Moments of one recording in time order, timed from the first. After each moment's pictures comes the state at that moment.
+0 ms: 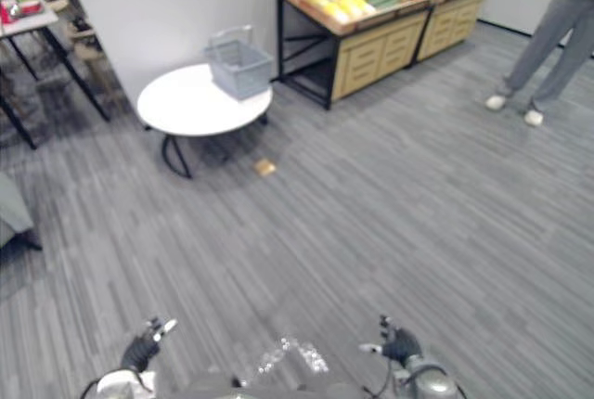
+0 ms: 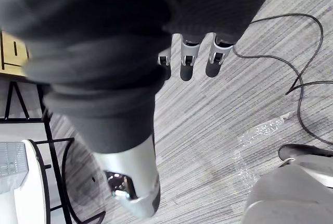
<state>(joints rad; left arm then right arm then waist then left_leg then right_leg) 0.14 0.17 0.18 0.98 -0.16 -0.27 -0.10 0.06 -0.26 -0.14 1.02 0.01 -0.21 0.27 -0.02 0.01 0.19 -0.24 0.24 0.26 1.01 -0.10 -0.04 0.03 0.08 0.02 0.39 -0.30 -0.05</state>
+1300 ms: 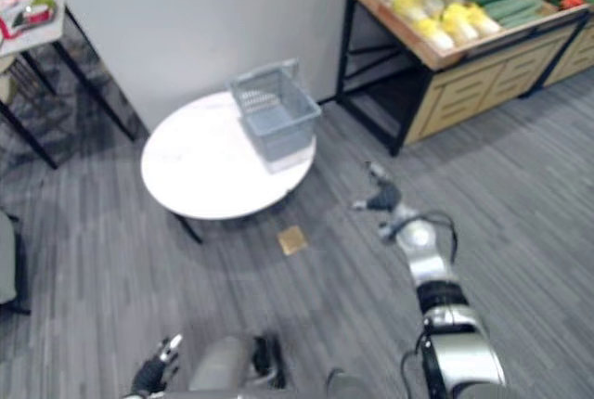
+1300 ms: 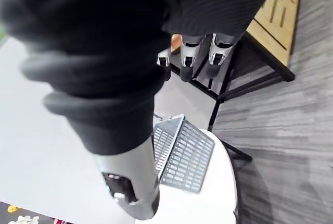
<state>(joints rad) 0.27 0.09 0.18 0.87 -0.30 -0.24 -0.17 -0.50 -0.43 0.00 0.73 -0.20 -0.21 0.11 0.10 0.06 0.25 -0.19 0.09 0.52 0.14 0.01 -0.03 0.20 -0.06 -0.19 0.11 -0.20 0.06</state>
